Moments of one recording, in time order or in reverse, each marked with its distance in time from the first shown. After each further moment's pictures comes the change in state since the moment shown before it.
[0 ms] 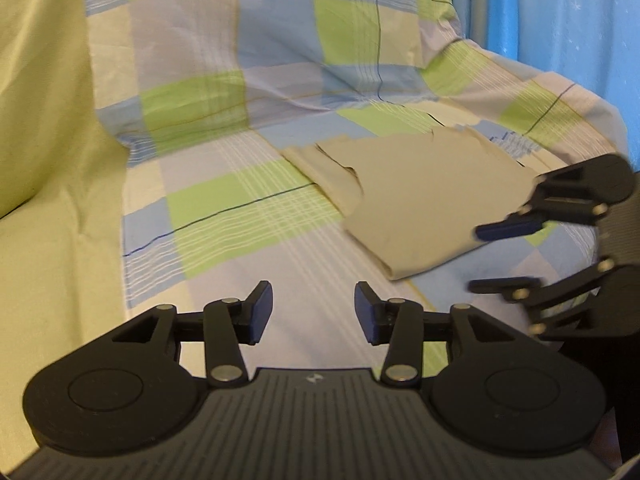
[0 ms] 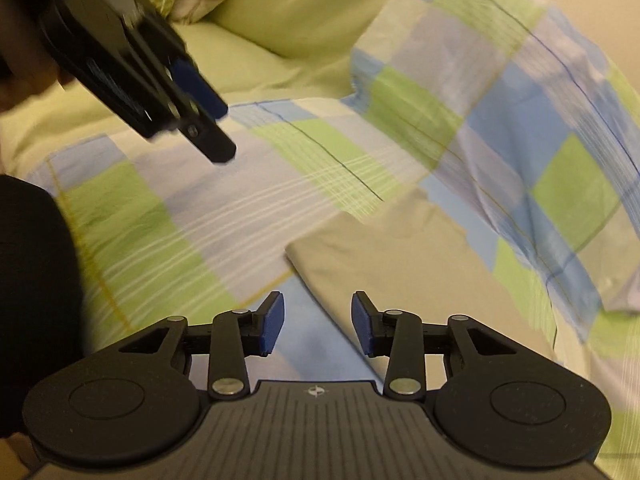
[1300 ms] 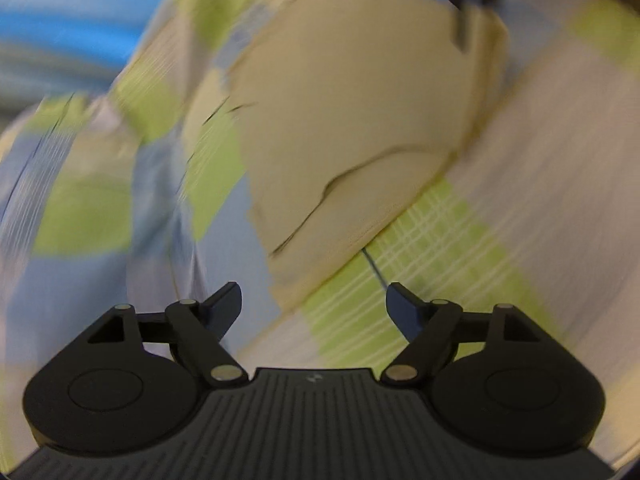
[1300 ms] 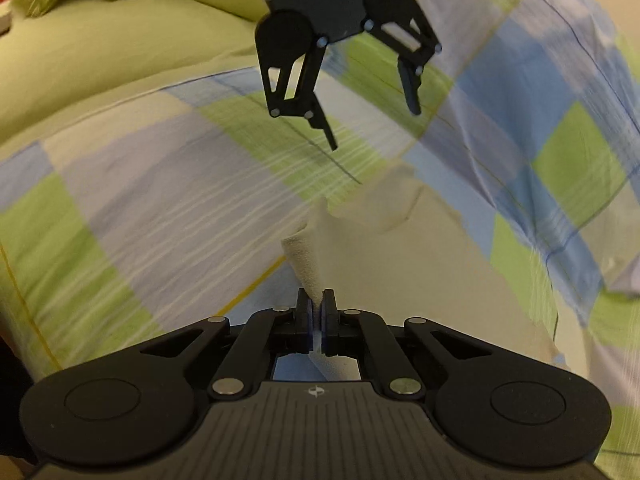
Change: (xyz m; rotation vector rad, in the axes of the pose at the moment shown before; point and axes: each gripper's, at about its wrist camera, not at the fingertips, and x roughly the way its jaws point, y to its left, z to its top) left arm 0.174 0.029 0.102 1.694 -0.154 -0.358; right arm 0.013 -0.053 0.036 0.130 0.133 0.000
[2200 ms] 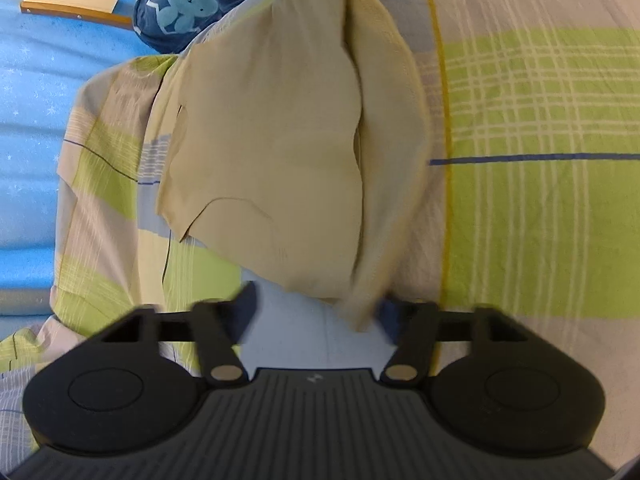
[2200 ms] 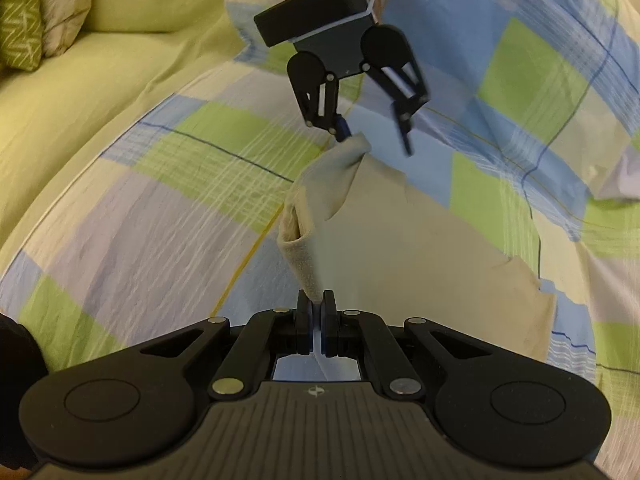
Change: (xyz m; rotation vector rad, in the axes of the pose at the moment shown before) left arm 0.090 0.069 -0.054 0.582 -0.477 -0.119; right arm -0.019 -0.055 0.031 0.276 0.140 0.020
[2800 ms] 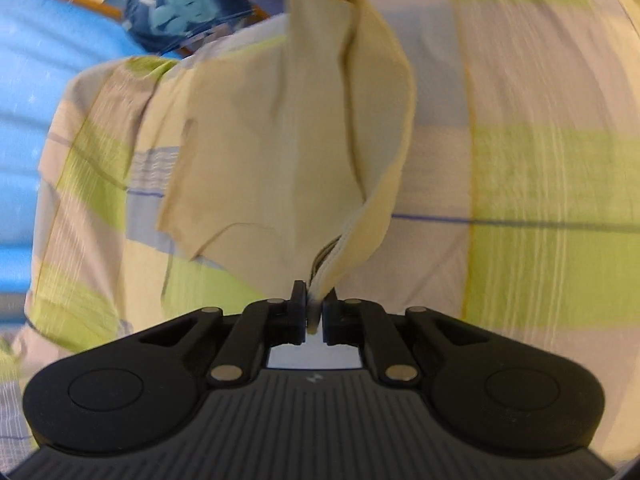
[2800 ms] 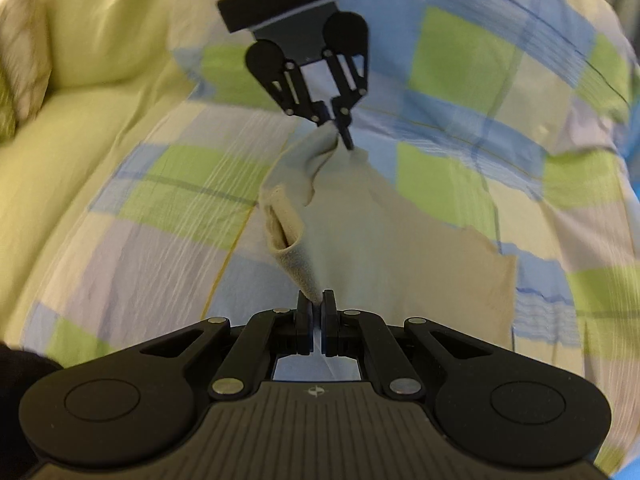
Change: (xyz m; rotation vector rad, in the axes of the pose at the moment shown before) left arm -0.025 0.101 0.020 -0.131 0.002 -0.214; right arm -0.061 -0.059 -0.009 0.254 -0.034 -0.021
